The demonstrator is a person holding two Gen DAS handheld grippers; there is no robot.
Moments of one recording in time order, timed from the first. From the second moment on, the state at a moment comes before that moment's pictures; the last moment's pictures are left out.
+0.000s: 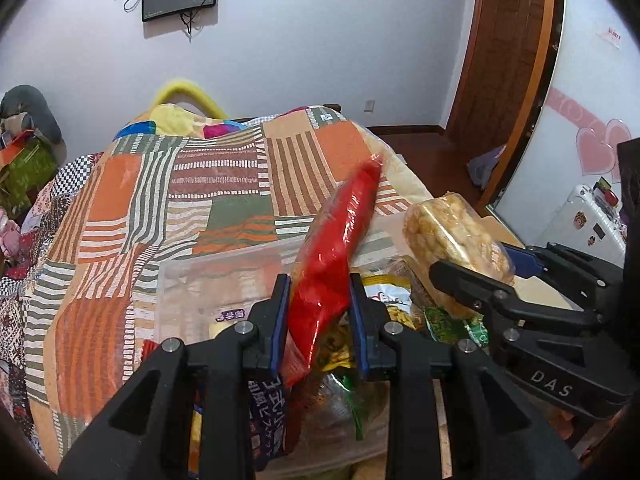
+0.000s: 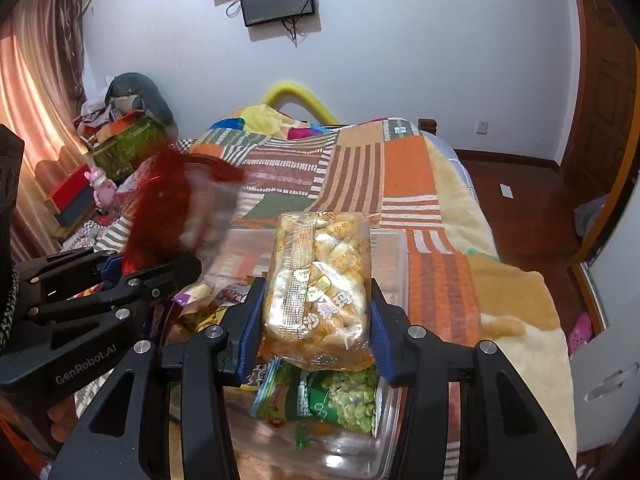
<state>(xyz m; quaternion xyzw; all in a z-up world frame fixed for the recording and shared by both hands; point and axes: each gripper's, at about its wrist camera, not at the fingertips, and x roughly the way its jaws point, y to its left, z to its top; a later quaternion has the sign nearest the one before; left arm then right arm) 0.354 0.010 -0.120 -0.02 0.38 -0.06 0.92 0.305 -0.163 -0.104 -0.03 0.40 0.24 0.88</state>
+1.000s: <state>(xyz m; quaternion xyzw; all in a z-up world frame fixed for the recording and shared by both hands) 0.225 0.044 -0.068 -0.03 0.32 -0.05 0.95 0.227 -0.179 -0.070 -0.04 0.37 0.29 0.88</state>
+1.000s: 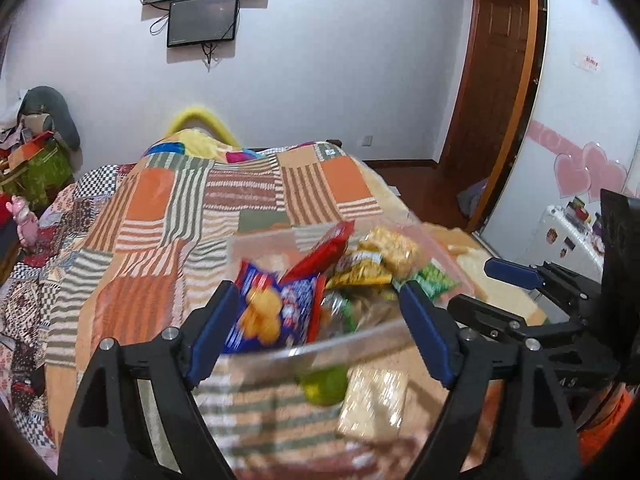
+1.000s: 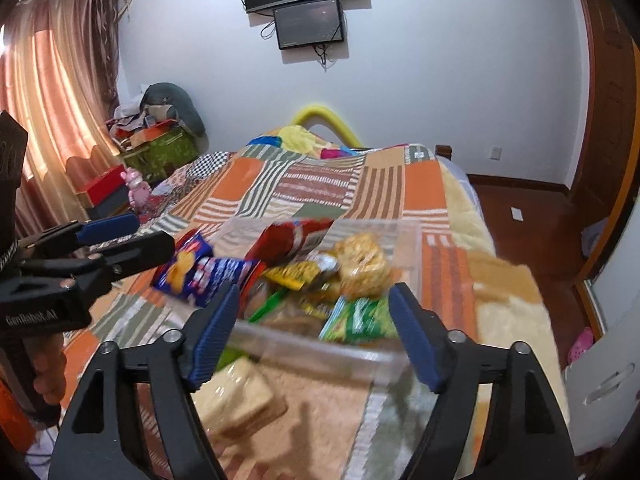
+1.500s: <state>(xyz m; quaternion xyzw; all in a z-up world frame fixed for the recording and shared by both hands) 0.167 0.079 -0.153 -0.05 0.39 -0.01 0.92 0.218 -0.130 -0.138 -0.02 0.46 0.29 0.84</state>
